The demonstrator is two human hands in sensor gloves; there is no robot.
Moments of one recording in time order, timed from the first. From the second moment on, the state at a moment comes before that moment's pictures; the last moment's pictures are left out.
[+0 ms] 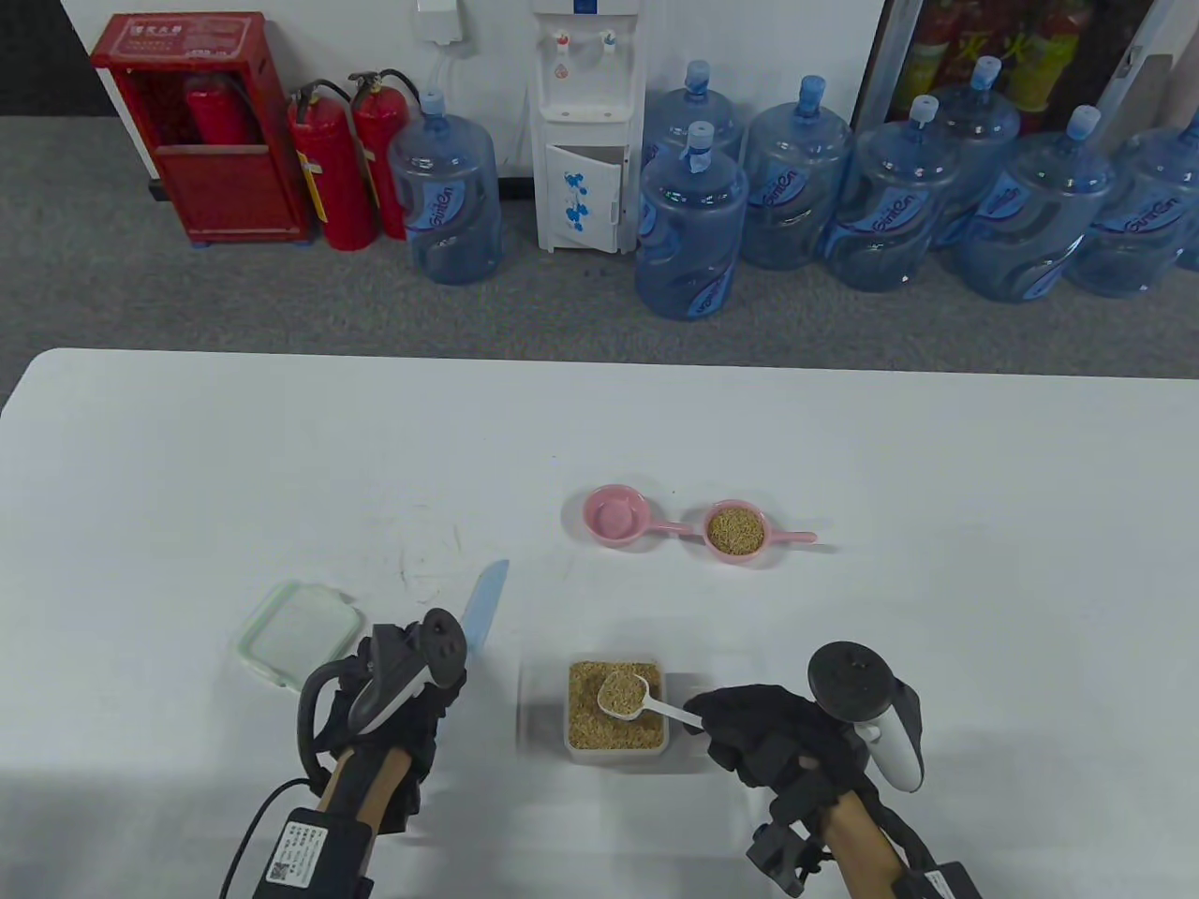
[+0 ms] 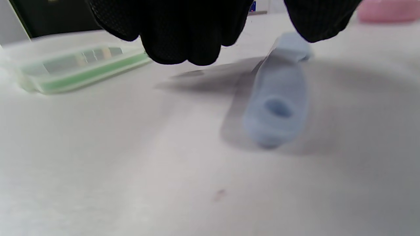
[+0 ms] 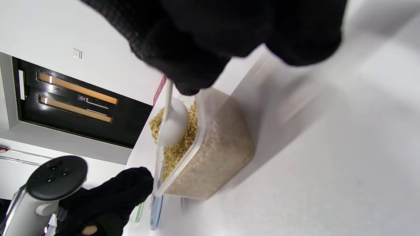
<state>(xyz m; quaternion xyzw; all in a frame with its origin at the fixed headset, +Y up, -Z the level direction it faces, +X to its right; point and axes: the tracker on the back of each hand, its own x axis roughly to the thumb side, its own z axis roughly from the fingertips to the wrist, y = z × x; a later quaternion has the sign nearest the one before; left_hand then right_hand) -0.202 -0.752 -0.297 -0.17 0.06 -0.08 0.98 0.172 -0.745 -0.251 0.04 0.21 0.84 0.50</state>
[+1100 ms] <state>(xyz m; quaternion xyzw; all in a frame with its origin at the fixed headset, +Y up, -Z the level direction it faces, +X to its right) -0.158 -0.695 -0.255 -0.09 -0.09 0.11 0.99 0.171 -0.742 -0.250 0.05 0.20 0.84 0.49</state>
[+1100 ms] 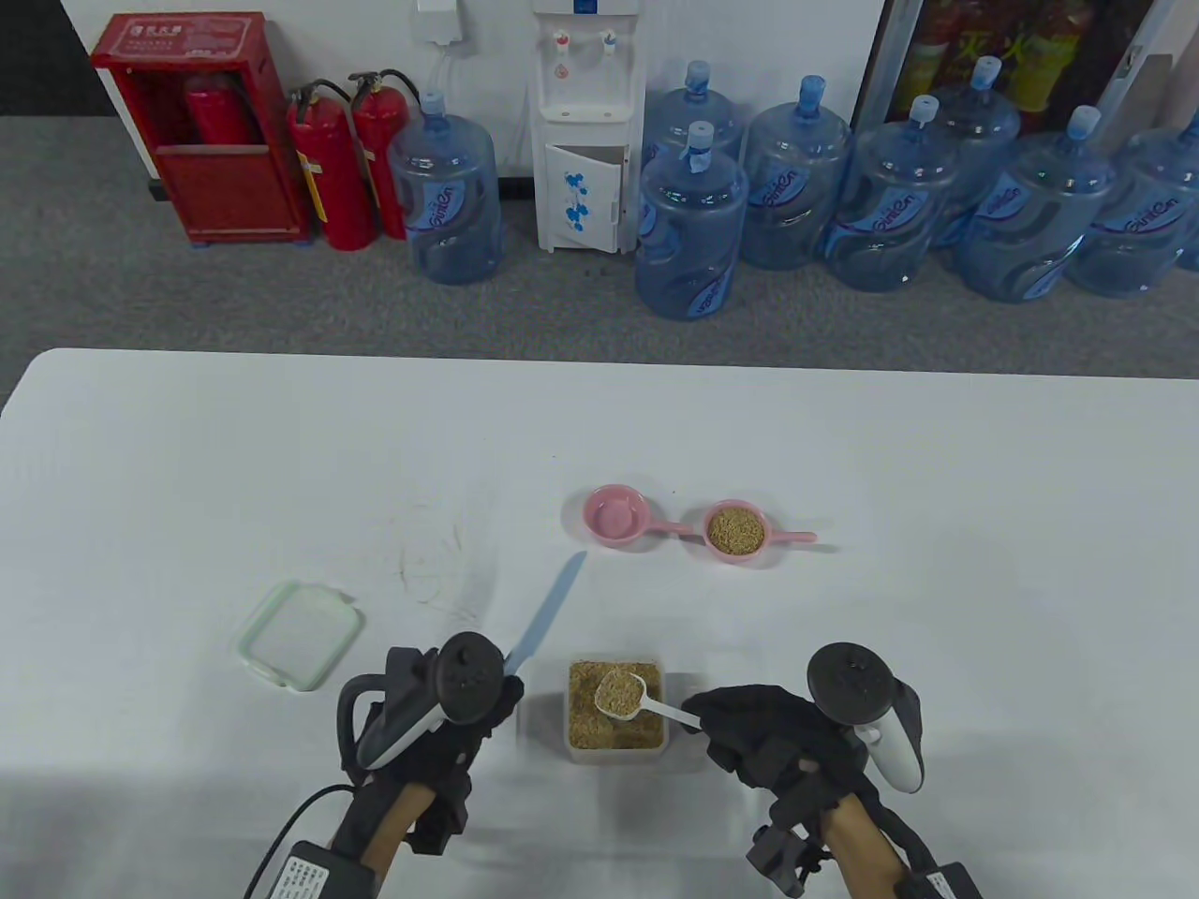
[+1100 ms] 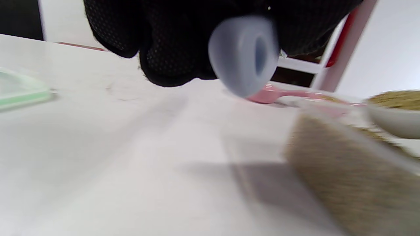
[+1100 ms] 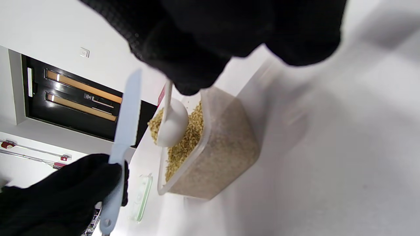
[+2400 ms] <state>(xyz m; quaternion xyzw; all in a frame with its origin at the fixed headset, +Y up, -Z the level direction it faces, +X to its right) -0.142 -0.718 -0.254 -0.18 -0.13 0.13 0.97 0.172 -0.737 -0.250 0.05 0.20 0.85 0.49</state>
